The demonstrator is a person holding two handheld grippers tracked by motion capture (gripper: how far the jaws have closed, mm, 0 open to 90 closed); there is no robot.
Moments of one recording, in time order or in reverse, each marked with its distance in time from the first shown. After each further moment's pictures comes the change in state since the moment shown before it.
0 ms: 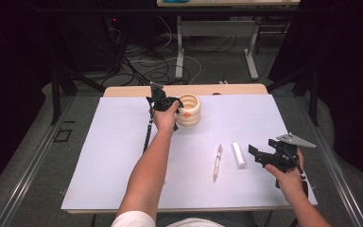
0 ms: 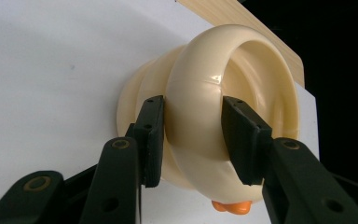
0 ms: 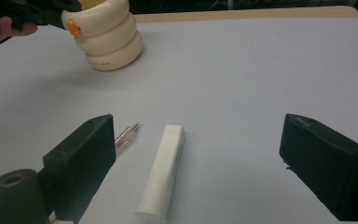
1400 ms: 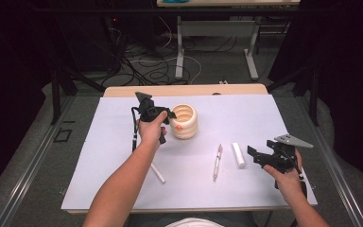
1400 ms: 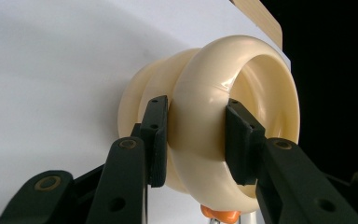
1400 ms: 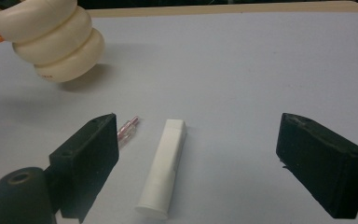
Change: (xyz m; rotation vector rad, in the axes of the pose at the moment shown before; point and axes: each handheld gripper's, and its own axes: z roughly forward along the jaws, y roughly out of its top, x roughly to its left) left arm 0.022 -0.034 -0.067 0.095 -0.073 -0.020; right arm 0.002 -0.003 0.003 0.014 -0.005 -0.015
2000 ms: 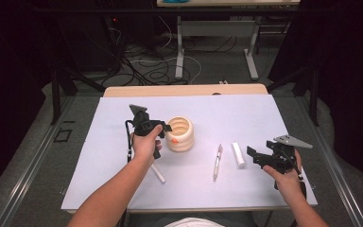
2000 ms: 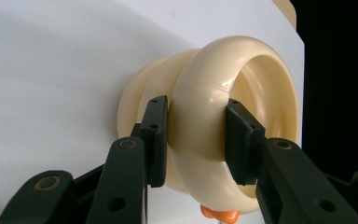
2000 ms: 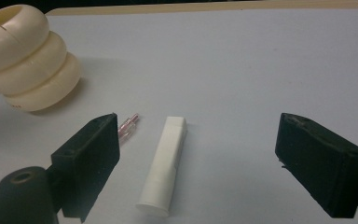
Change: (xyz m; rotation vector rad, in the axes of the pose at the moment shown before) left arm 0.019 -0.037 -0.019 0.009 0.016 -0.022; right arm 0.001 -0.001 0.000 0.012 0.000 -0.011
